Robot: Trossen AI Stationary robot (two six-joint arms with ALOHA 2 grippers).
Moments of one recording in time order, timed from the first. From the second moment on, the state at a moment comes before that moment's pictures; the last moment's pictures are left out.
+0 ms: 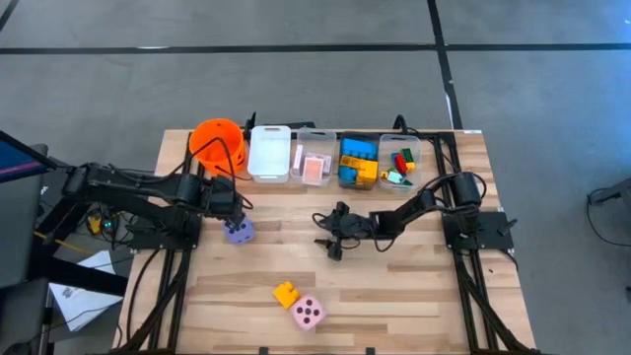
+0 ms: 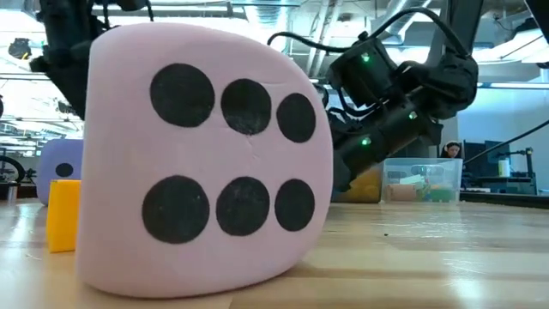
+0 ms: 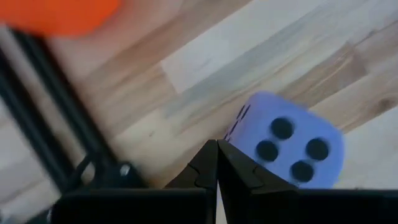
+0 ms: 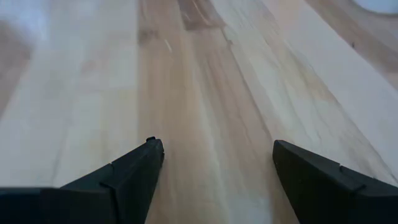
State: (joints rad) left arm -0.08 1.06 0.85 -1.27 -0.34 -1.05; right arm 0.09 2.02 0.77 0.67 0.22 0.18
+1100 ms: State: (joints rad) left arm -0.07 1.19 0.73 -1.06 -0.08 -1.06; right arm 0.06 2.01 0.77 0.65 0.13 0.16
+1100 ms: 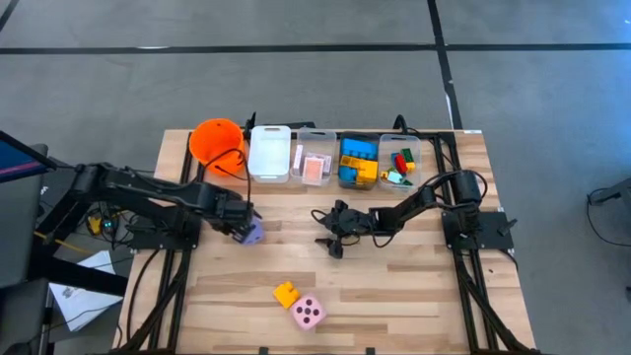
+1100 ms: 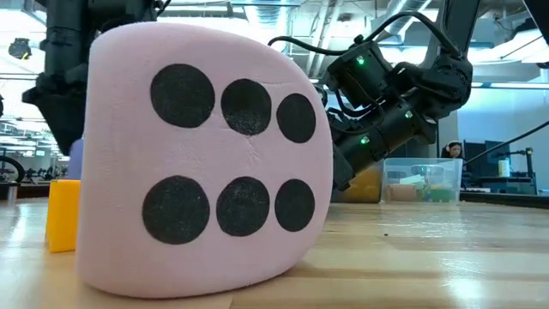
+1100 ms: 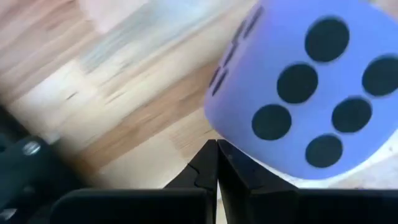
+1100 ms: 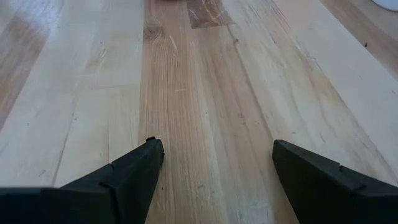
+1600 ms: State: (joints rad) left arm -0.03 1.41 0.73 -0.63 -0.13 -0.77; right arm 0.07 2.02 0.77 0.66 0.13 0.15
